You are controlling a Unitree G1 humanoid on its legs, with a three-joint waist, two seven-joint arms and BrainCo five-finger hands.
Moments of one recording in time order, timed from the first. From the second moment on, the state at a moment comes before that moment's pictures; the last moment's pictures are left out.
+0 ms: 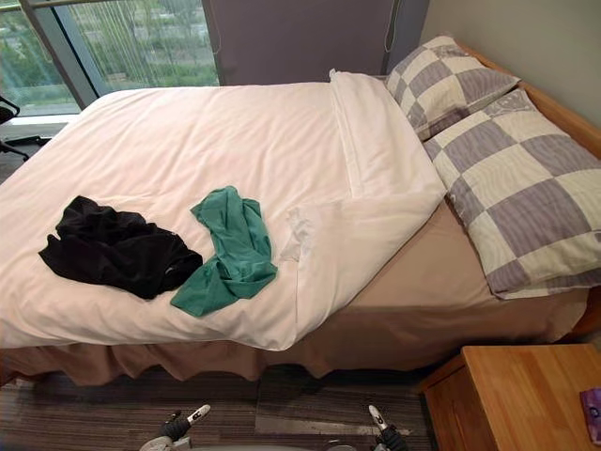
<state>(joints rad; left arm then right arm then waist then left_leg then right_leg) 0.09 0.08 0.12 1.07 -0.27 0.00 0.11 0.11 -0.07 -0.31 1.08 0.58 -0.09 -0.06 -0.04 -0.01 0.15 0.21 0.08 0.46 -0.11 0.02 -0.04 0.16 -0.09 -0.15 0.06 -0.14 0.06</state>
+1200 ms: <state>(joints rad) 0.17 0.19 0.08 0.97 -0.24 0.06 0.09 -0.50 -0.48 0.01 0.47 0.02 0.05 -0.11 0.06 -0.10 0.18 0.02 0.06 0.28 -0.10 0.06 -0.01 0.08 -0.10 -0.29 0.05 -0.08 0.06</state>
